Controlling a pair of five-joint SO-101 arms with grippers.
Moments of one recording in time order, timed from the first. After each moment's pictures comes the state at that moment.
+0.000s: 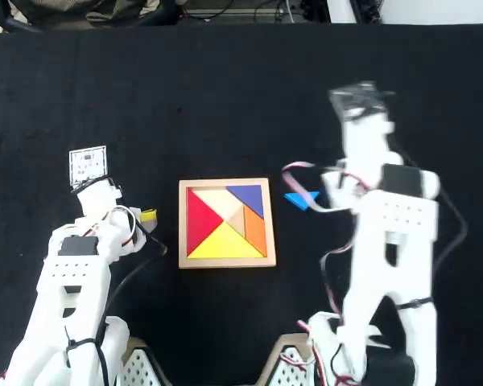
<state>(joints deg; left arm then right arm) -7.1 -43.6 73.2 37.8 6.0 6.2 -29.1 32.0 69.8 25.7</state>
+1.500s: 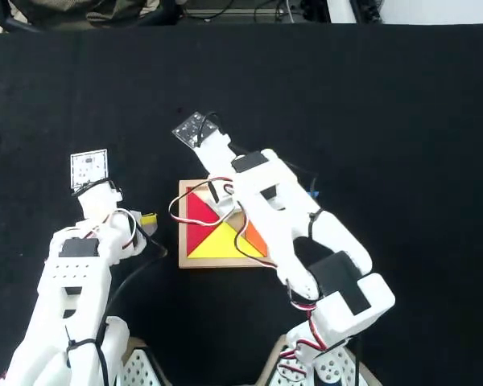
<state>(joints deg) -7.1 -43.6 74.3 37.8 6.0 -26.6 7.3 25.6 51.3 18.1</state>
